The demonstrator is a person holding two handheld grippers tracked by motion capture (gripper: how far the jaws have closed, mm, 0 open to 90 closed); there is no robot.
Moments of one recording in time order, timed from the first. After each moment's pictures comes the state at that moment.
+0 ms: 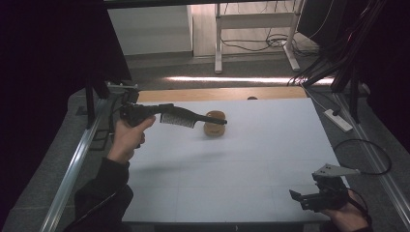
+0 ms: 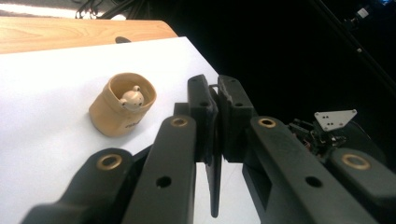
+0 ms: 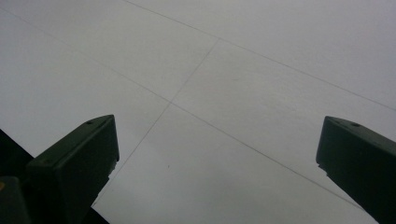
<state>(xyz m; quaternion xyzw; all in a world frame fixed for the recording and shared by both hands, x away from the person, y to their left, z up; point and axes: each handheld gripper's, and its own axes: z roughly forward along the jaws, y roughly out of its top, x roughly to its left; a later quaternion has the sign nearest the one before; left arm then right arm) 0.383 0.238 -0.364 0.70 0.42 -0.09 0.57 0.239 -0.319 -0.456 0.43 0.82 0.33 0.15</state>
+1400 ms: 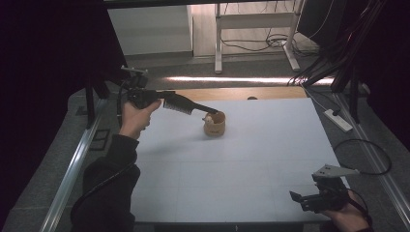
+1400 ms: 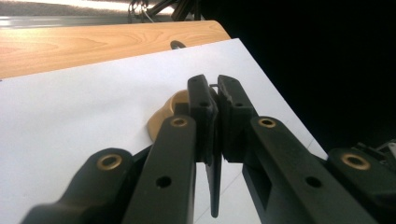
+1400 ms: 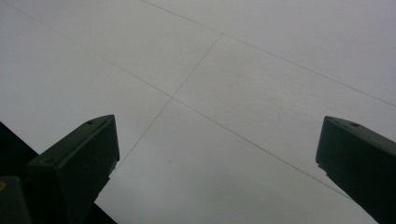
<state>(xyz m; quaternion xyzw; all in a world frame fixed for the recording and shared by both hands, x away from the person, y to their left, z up) 0.441 0.228 -0.360 0.72 0.48 -0.04 0.50 0.239 -0.318 -0.457 0.43 0.83 0.33 0.15</state>
